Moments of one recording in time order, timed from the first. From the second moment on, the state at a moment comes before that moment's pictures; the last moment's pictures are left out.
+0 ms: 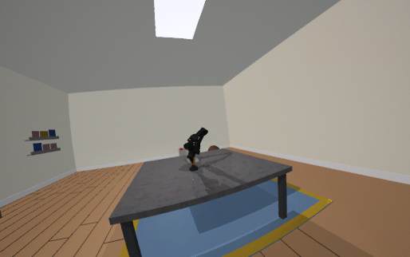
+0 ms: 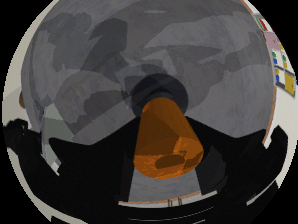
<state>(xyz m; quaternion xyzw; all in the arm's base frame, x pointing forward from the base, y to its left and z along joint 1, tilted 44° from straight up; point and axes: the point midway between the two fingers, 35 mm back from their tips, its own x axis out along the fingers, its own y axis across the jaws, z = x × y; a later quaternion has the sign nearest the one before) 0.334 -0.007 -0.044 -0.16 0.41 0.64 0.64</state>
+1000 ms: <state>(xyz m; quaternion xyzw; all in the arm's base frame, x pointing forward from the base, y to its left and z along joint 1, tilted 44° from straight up) 0.337 -0.008 -0.047 -0.22 0.34 0.67 0.62</state>
